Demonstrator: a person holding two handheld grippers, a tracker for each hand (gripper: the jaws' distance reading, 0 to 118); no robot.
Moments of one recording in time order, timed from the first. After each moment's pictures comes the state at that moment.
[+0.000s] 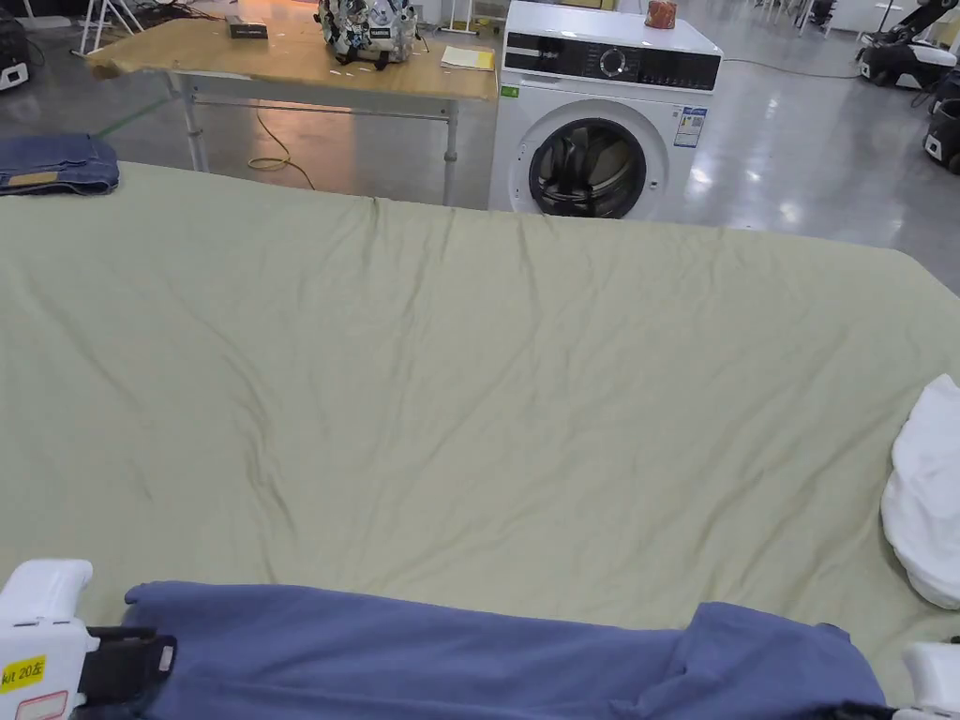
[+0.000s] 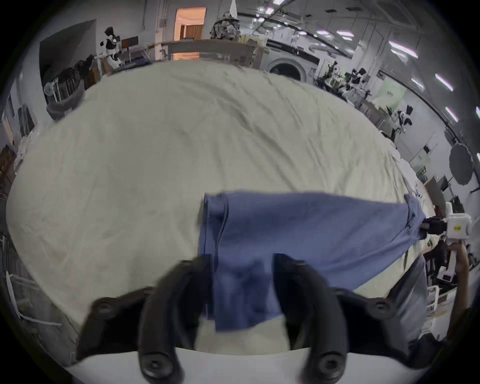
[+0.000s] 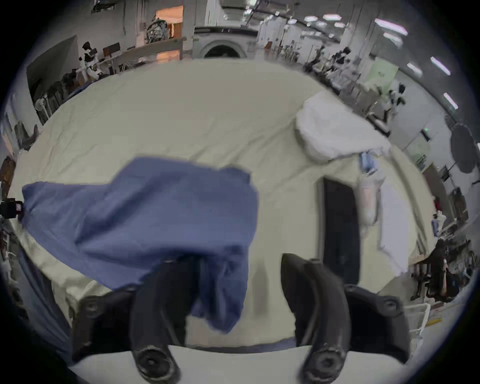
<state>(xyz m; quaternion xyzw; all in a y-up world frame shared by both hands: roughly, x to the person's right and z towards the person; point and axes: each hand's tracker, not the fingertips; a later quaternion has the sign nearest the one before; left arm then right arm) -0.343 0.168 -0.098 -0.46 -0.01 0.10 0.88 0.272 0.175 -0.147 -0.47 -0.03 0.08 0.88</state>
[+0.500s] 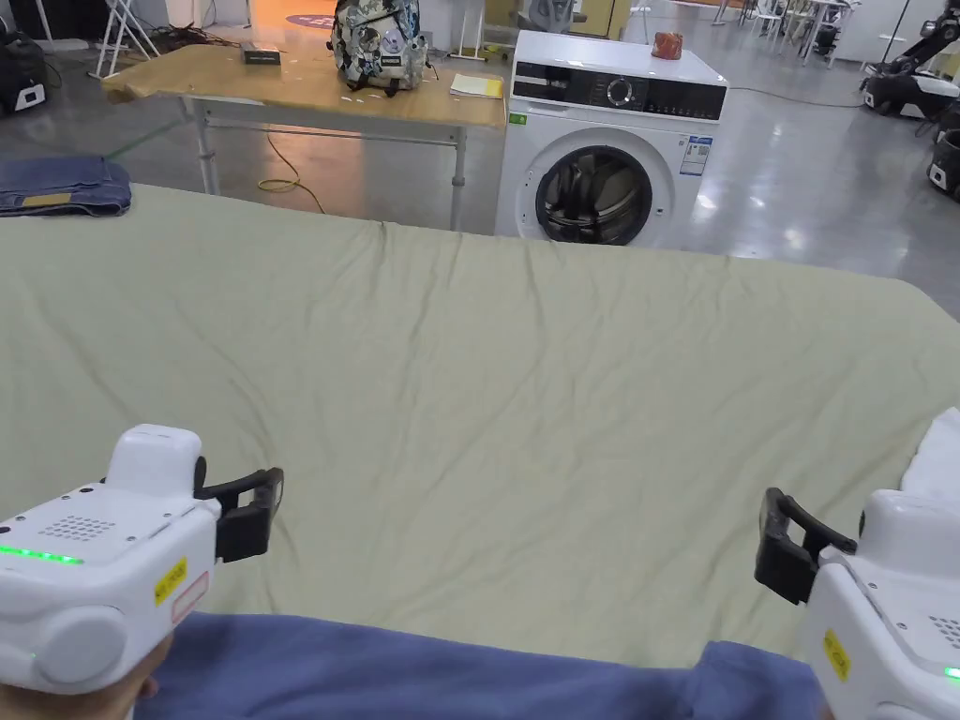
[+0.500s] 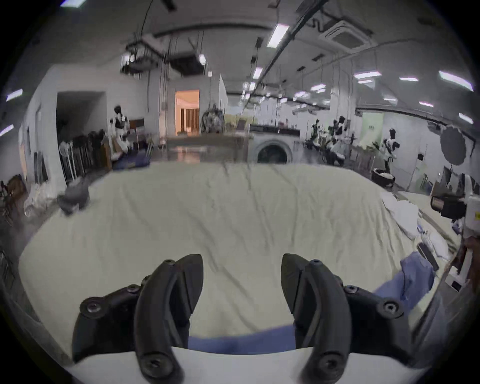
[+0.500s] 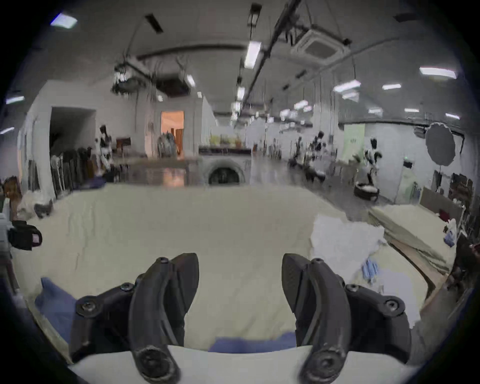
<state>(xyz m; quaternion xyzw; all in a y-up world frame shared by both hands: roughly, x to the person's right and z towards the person) -0.270 0.232 -0.145 -0.20 0.02 0.02 0.98 0.173 0.251 -0.170 -0.12 -0.01 0.02 0.99</state>
